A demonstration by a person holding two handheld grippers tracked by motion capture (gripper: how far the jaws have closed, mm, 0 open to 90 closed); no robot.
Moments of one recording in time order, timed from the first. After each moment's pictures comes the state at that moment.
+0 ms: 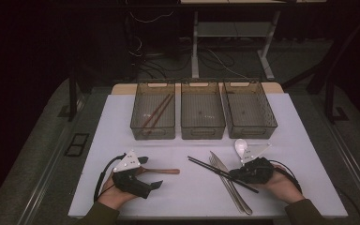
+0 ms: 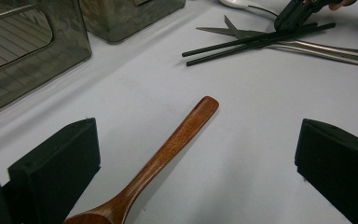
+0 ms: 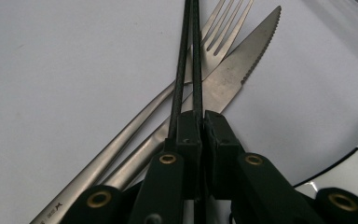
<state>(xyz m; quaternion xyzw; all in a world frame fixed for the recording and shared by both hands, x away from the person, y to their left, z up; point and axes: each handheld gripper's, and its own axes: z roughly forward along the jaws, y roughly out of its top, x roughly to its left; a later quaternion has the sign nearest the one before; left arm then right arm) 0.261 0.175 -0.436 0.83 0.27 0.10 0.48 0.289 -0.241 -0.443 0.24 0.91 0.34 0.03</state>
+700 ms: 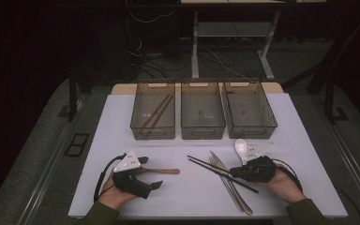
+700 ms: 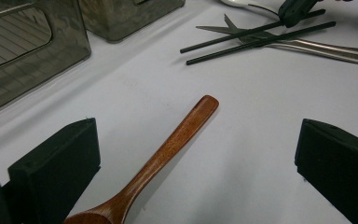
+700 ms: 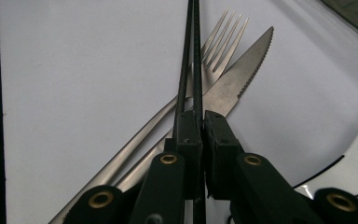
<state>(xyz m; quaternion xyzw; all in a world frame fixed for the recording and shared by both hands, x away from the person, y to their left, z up) 0.261 0.175 -0.436 0.83 0.27 0.10 0.47 0.289 -0.247 -0.436 0.24 0.90 0.37 0.02</state>
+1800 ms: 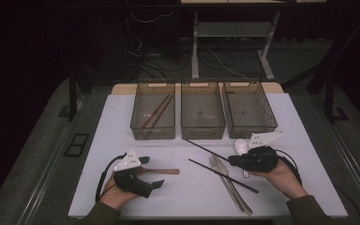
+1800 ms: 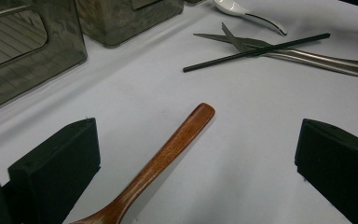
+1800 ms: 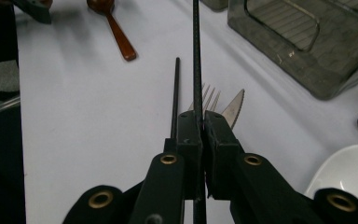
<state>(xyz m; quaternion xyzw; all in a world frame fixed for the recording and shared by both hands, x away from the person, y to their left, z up) 0.262 0.171 -0.437 0.82 0.28 0.09 0.49 0.301 -0.246 -0.404 0.26 0.86 0.43 0.03</state>
